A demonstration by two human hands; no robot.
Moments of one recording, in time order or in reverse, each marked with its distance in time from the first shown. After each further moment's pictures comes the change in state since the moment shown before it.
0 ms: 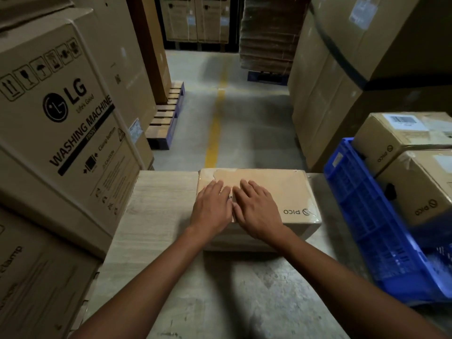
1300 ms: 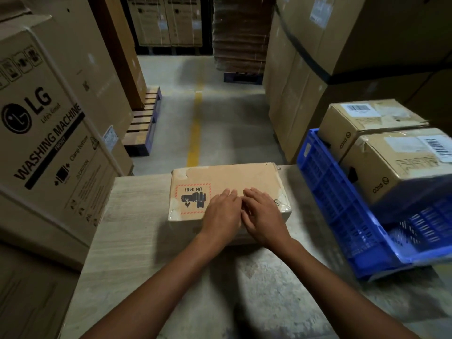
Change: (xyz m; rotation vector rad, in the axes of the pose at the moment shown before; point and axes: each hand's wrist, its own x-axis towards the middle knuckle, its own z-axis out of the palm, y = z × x) left_hand -0.016 0.088 0.007 0.023 -0.106 0.191; right_hand -0.072 0.049 -0.006 0.277 0.179 0.132
